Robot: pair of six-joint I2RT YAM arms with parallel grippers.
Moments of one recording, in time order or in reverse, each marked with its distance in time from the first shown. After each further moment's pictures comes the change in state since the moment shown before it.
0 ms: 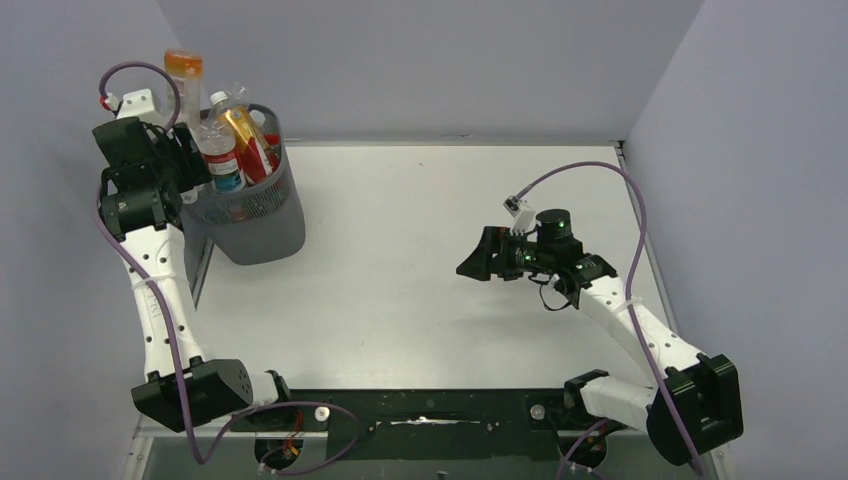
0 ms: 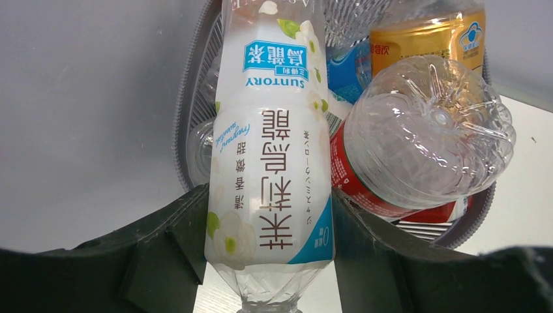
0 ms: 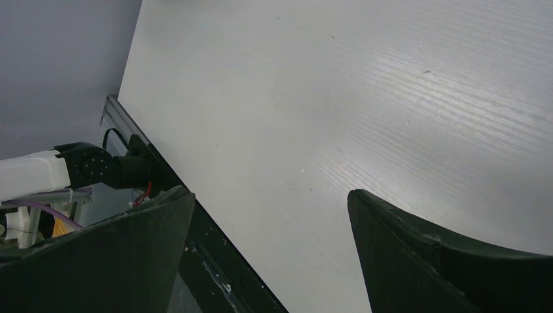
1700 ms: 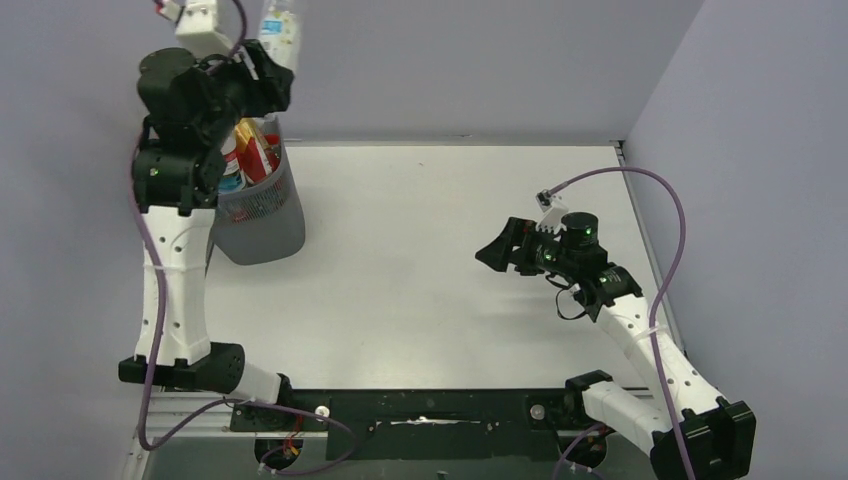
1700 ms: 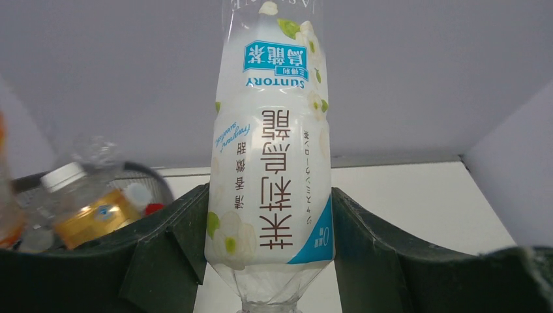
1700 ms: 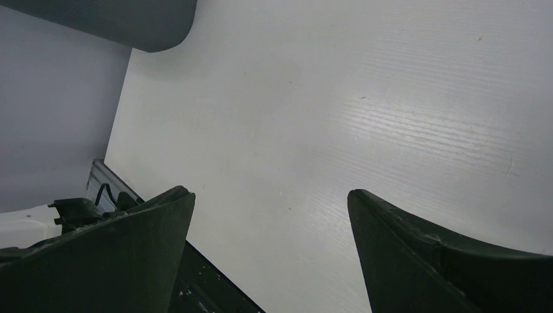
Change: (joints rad) left arm -0.542 0.180 0.451 0.124 0.065 -0.143; right arm -0.085 -0.161 0.000 -0.063 0.145 0.051
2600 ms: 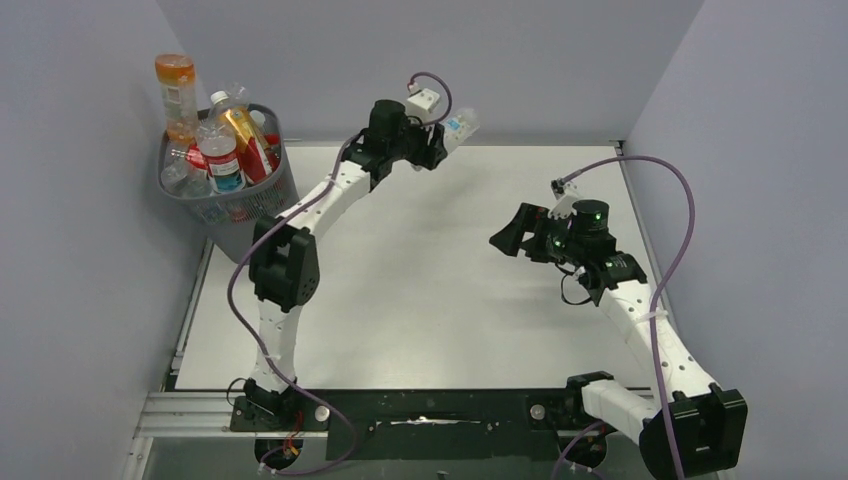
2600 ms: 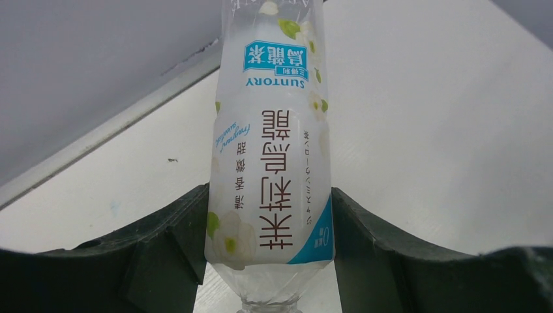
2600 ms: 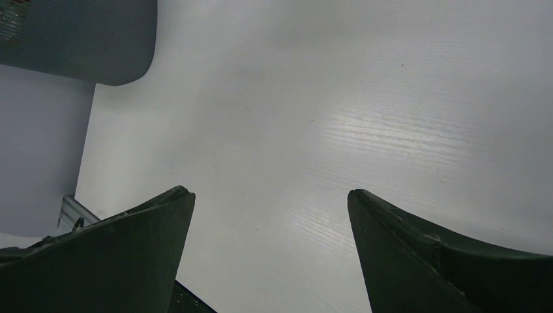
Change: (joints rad) left arm -0.299 0.705 -0.133 0.488 0.168 0.192; right arm -0.098 0.091 0.077 -0.029 0.028 -0.059
